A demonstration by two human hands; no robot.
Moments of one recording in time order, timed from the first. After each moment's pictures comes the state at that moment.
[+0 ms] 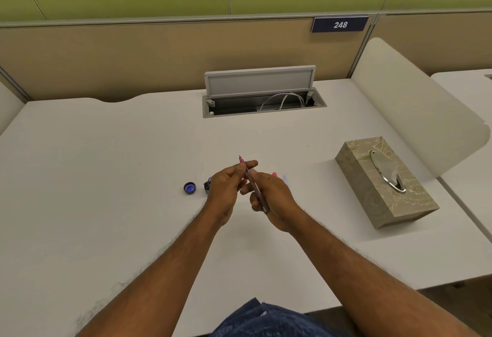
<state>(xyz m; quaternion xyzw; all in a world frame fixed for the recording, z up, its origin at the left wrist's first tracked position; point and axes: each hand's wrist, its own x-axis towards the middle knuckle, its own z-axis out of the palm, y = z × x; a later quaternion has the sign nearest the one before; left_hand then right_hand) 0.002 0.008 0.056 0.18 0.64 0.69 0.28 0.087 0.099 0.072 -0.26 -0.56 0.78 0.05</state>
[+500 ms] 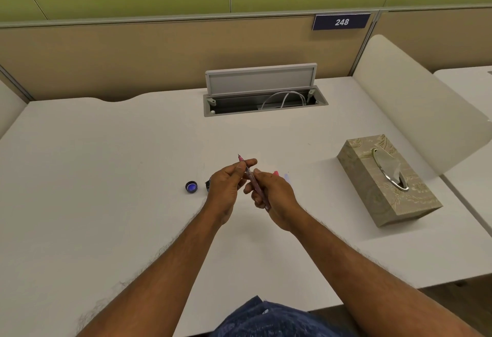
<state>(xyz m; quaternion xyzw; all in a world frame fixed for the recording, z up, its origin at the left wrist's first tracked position) 0.000 0.005 0.053 0.17 0.63 0.70 0.27 0.087 0.101 0.065 -0.26 -0.56 0.78 0.08</state>
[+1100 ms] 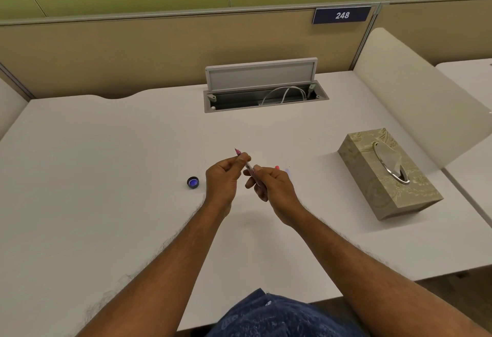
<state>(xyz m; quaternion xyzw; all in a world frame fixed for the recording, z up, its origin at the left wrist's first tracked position) -0.002 0.007 0.055 0.09 0.67 0.71 0.22 0.092 0.096 0.063 -0.25 -0.65 0.71 0.13</state>
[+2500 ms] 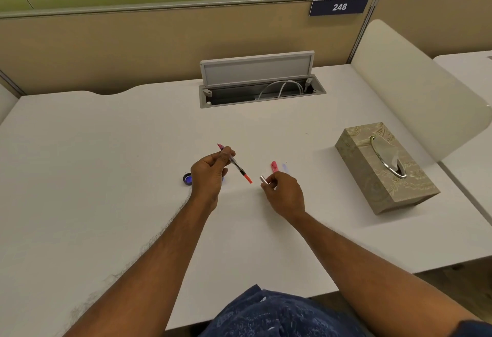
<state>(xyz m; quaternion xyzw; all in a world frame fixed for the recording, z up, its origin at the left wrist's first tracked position) -0.015 -0.002 0.058 0.03 0.68 0.70 0.21 0.097 0.135 -0.020 -0.37 -0.84 0.36 0.14</state>
